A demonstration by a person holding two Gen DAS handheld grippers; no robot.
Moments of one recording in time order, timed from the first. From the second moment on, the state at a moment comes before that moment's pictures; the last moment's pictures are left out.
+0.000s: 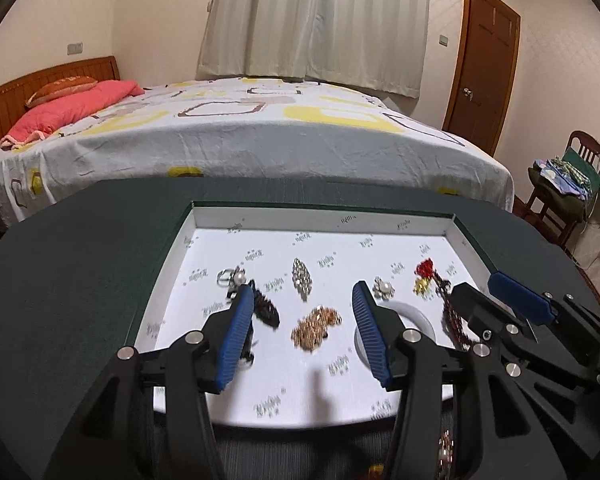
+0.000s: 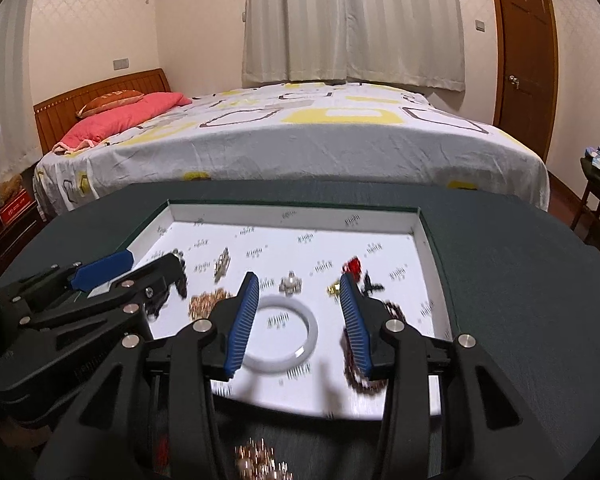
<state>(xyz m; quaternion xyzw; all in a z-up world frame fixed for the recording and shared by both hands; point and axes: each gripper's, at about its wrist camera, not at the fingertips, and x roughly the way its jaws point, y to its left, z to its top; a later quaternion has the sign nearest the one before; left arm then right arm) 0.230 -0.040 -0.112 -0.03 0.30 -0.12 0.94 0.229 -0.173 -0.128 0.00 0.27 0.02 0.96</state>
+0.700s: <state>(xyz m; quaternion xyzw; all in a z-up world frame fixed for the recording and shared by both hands) 0.171 -0.034 -0.131 -0.03 0.33 -0.12 0.94 0.158 -0.176 -0.146 0.00 0.29 0.02 0.96</state>
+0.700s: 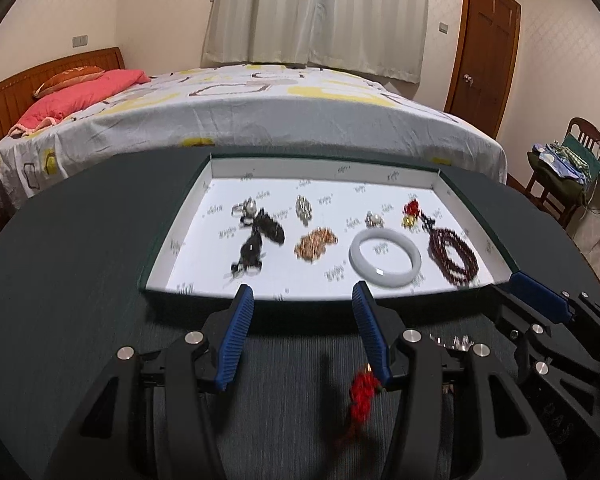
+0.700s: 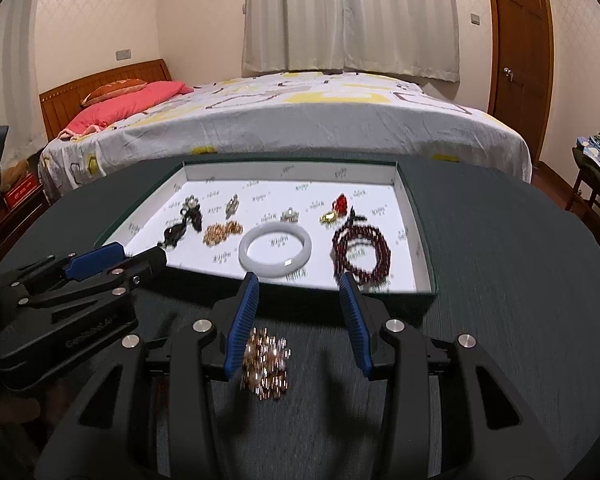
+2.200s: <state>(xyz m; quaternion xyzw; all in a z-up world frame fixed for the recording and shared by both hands) 0.144 -0.030 -0.155 -0.04 0.37 -0.12 0.92 0.166 -0.165 -0.181 0.00 0.40 0.03 0.92</state>
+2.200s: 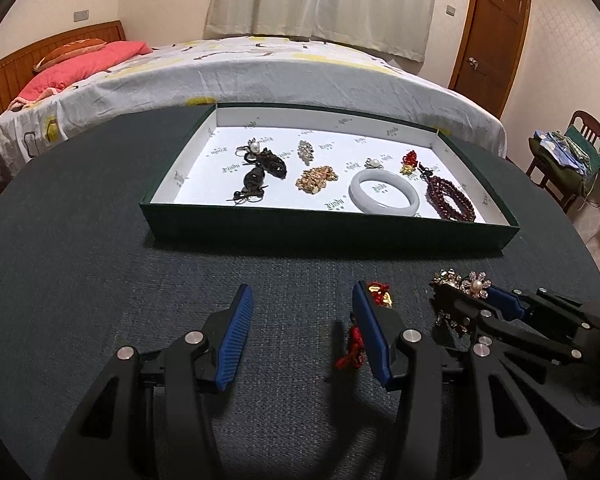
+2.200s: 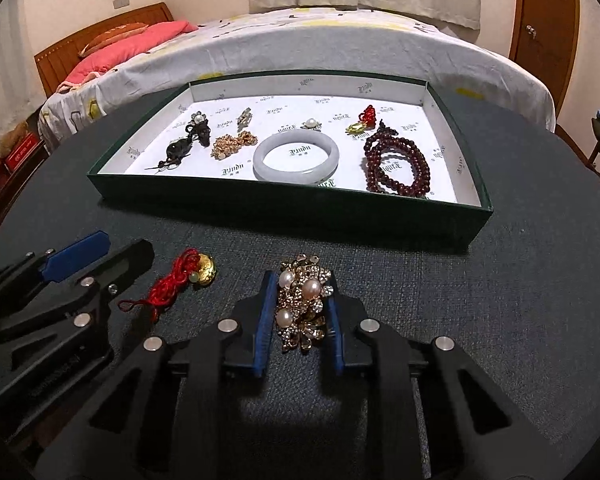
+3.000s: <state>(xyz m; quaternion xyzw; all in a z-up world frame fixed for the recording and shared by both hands) 0.144 -0.068 -0.164 -0.03 0.41 -0.18 0.90 0.154 -0.200 -0.174 0.02 0.38 0.02 0.92</state>
